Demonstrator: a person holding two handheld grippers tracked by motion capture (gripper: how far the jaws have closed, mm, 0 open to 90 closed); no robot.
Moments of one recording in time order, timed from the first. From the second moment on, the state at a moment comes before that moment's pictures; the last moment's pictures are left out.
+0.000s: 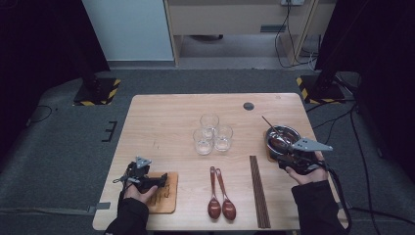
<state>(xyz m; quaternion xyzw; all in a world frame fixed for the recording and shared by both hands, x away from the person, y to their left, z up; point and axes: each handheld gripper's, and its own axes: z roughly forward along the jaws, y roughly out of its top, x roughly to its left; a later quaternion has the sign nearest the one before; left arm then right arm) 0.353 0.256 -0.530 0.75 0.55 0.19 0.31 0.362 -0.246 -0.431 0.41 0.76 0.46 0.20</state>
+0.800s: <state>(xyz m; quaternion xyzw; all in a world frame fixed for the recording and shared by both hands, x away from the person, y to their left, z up) 0.353 0.256 -0.530 0.75 0.55 0.19 0.31 0.351 -0.232 -0.465 0.44 0.77 0.42 0.18</state>
